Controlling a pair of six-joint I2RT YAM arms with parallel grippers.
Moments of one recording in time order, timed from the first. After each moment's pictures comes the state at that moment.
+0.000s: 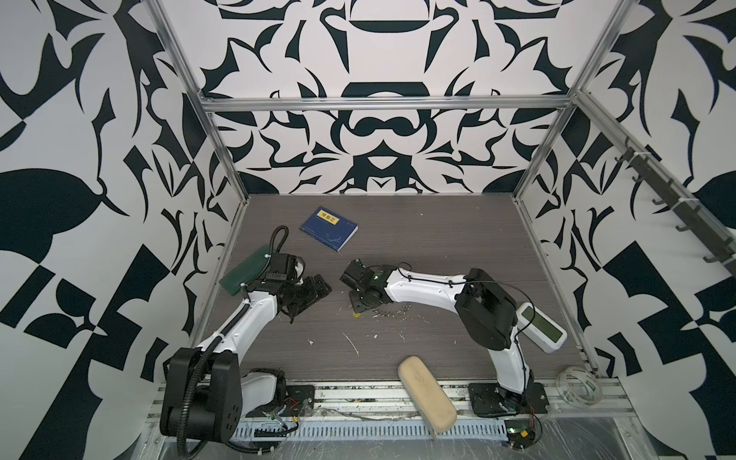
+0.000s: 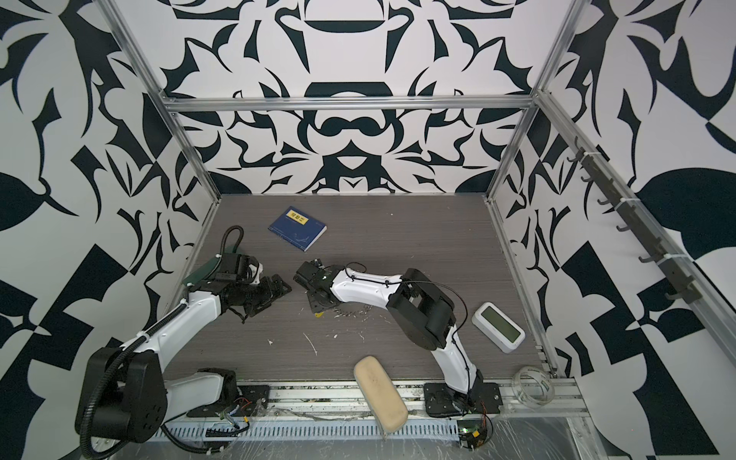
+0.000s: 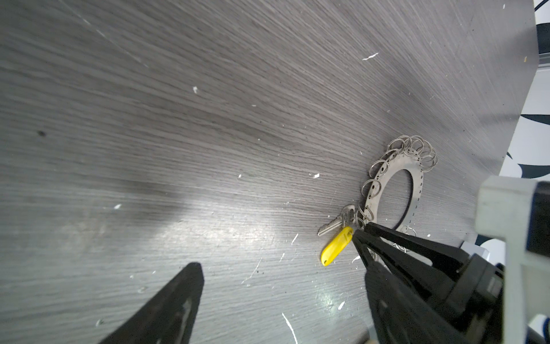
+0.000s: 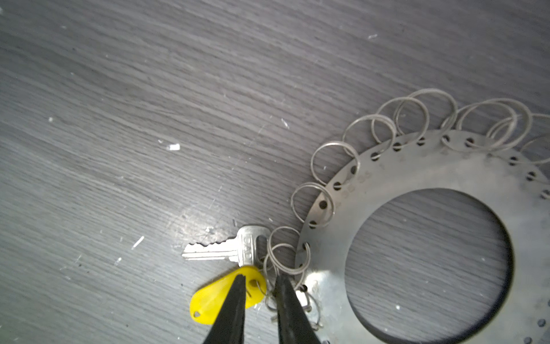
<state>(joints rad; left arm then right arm) -0.15 1.22 0.66 -0.52 0.38 -0.60 1.01 2.07 1.51 -0.66 0.13 0.62</state>
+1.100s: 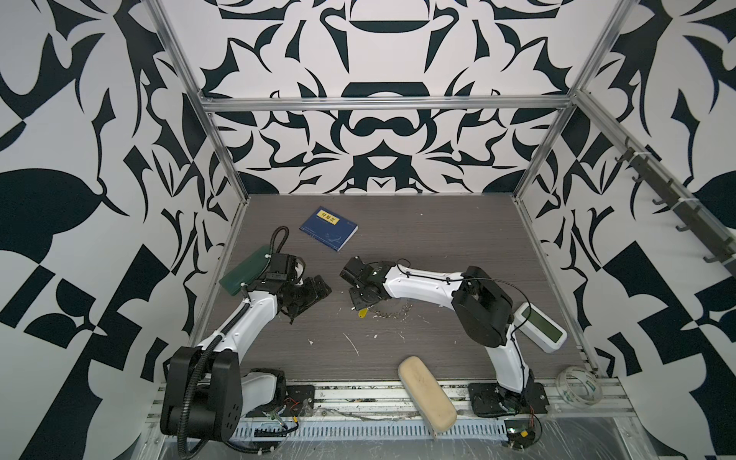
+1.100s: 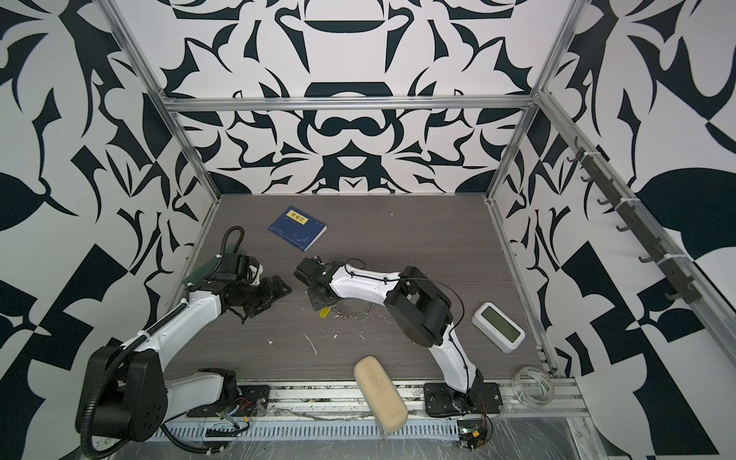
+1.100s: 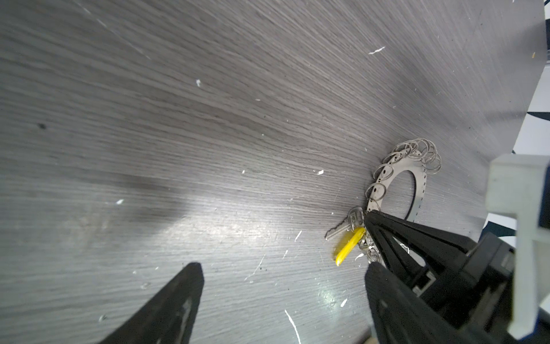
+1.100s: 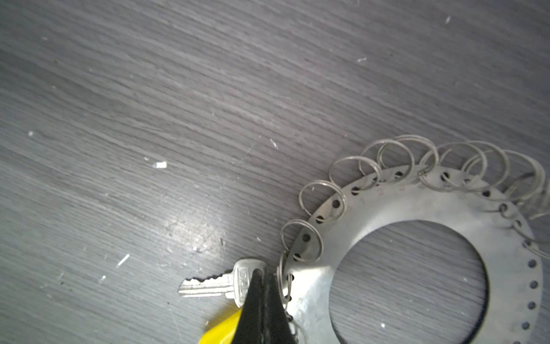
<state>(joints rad) -0.15 1.22 0.66 -0.54 0.39 -0.59 0.99 2.10 1.56 -0.70 0.14 0.58</state>
